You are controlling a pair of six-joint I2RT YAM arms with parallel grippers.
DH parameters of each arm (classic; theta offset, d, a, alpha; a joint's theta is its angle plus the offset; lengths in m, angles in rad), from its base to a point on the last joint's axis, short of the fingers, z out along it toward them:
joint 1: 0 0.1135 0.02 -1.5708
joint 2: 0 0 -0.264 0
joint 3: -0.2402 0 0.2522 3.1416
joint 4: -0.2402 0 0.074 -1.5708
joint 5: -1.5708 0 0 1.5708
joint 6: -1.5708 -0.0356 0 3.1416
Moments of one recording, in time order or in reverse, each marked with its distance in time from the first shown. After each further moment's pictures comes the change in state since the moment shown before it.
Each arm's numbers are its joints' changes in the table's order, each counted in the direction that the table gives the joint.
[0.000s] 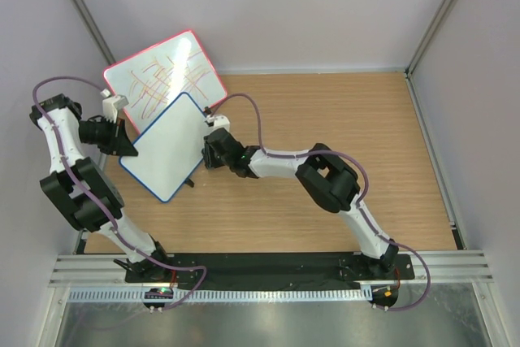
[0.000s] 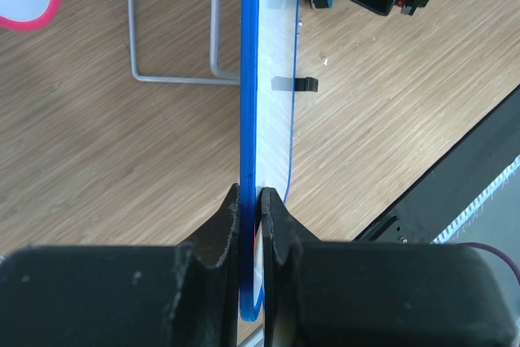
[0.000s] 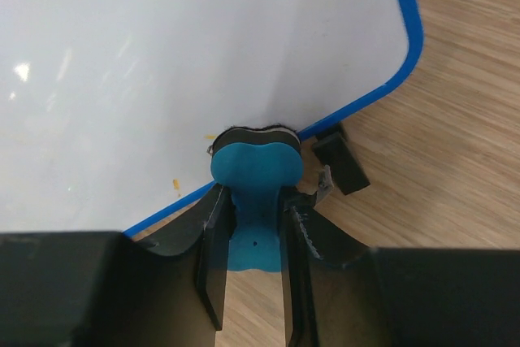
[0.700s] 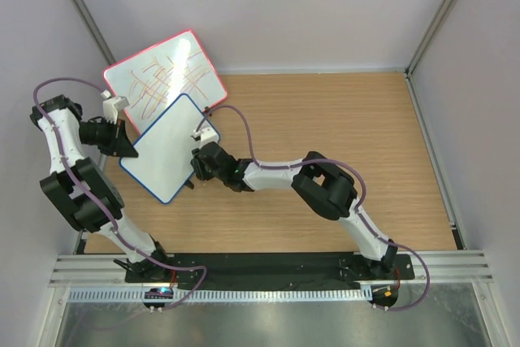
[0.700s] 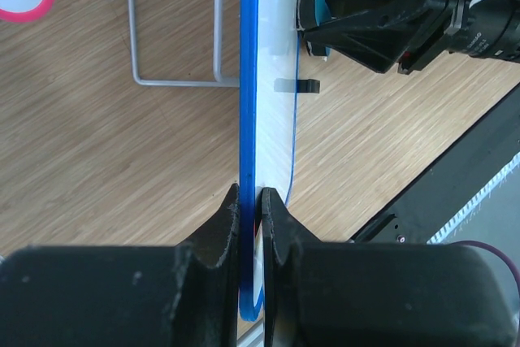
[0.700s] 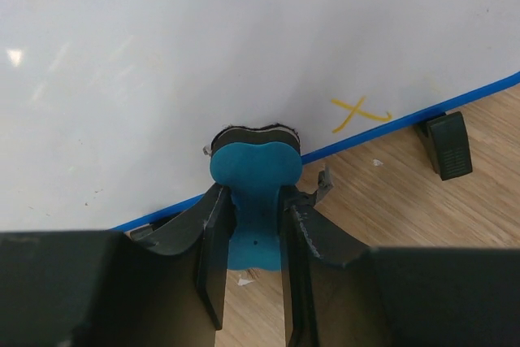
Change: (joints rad) left arm 0.000 -0.003 0.009 -0.001 0.011 0.006; right arm 0.097 -0.003 0.026 0.071 -0.045 0.116
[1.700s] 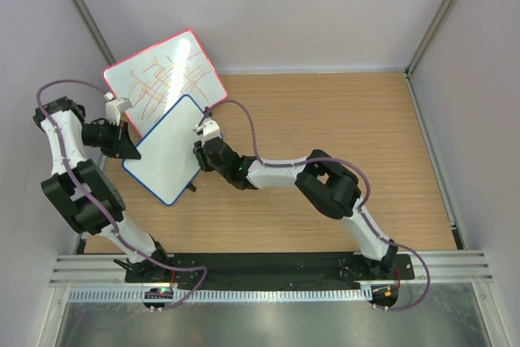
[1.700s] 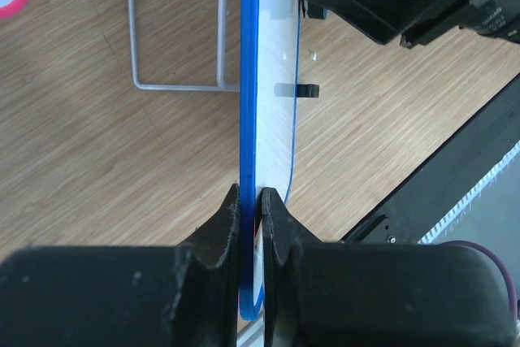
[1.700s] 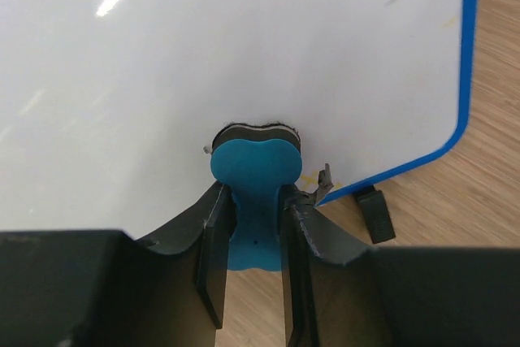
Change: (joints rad) left arm -0.014 -0.025 0.042 0.011 -0.003 0.020; right arm -0.017 -0.037 0.034 0.107 -0.068 0.111
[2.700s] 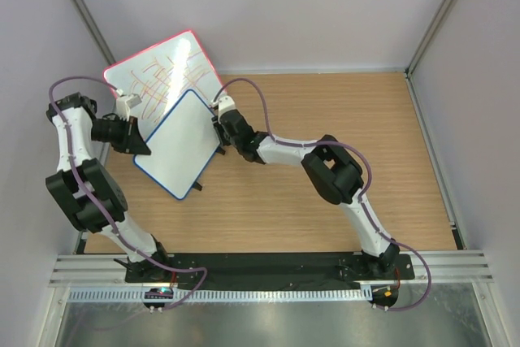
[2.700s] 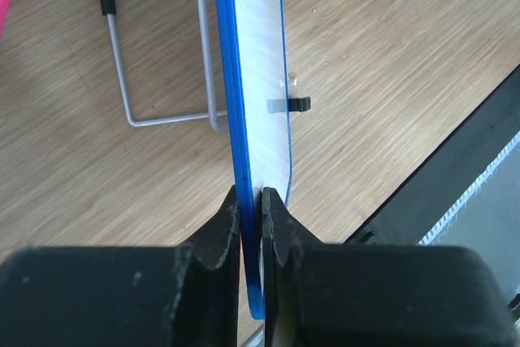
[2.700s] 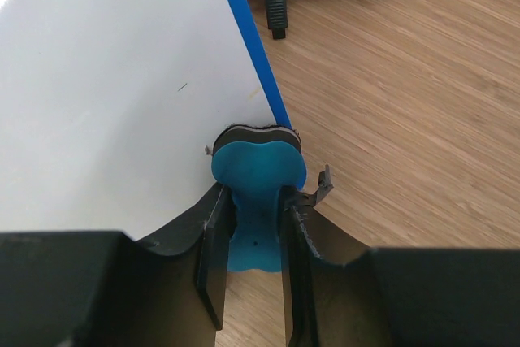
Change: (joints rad) left arm -0.092 0.003 0.011 0.054 -0.032 0.087; right arm -0.184 0.061 -0.122 -0.097 0.050 0.133
